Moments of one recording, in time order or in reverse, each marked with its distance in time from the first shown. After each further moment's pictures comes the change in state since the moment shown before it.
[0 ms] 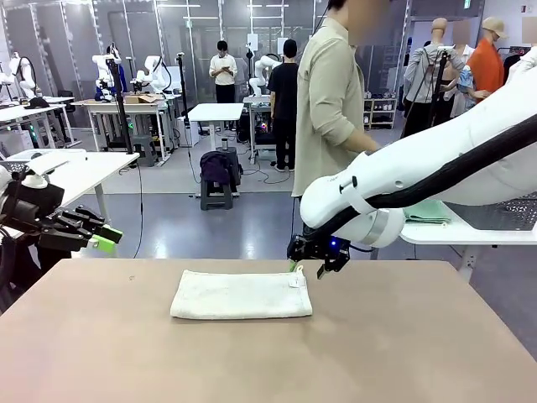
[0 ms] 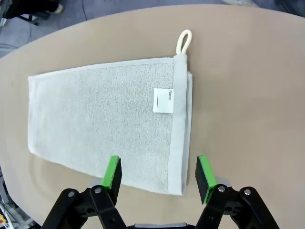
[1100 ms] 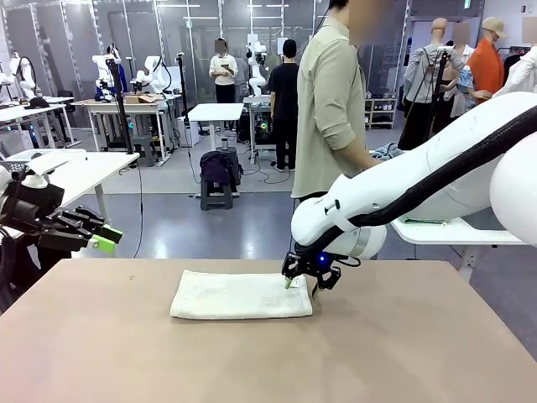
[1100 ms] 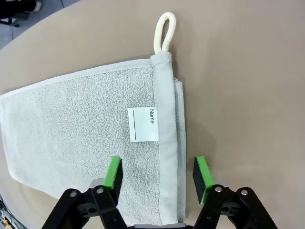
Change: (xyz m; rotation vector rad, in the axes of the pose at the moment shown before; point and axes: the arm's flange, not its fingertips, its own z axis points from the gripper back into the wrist) left arm 0.000 0.000 0.000 0.000 0.000 0.000; right arm 0.015 -0.009 -0.069 -0.056 0.098 -0.092
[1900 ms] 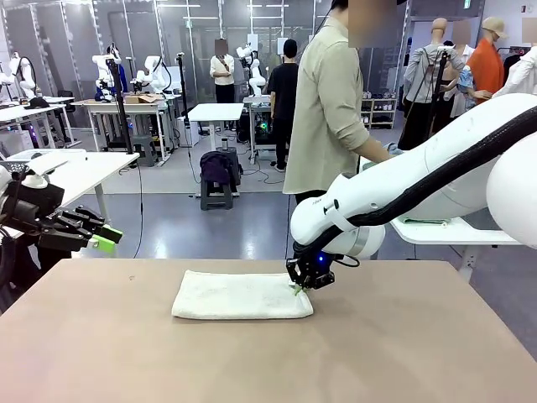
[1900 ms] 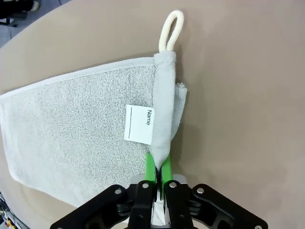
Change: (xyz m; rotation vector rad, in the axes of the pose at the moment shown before) left arm 0.000 0.000 0.000 0.000 0.000 0.000; right arm 0.000 0.000 -0.002 -0.005 0.021 -0.021
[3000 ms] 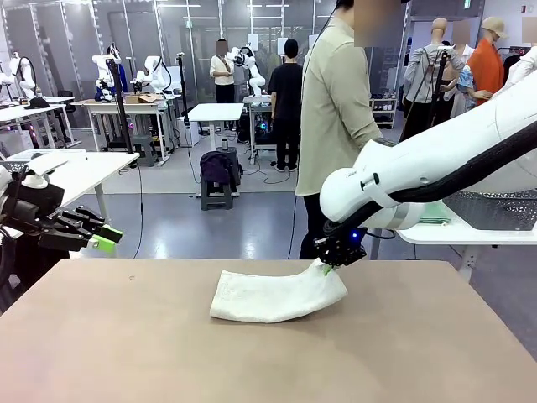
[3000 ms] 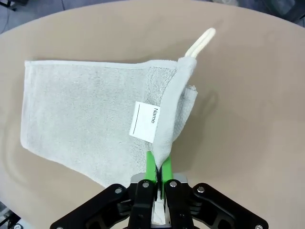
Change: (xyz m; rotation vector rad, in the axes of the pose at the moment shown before) left arm 0.000 0.000 0.000 0.000 0.000 0.000; right arm -0.014 -0.021 0.097 -0.090 -0.070 0.200
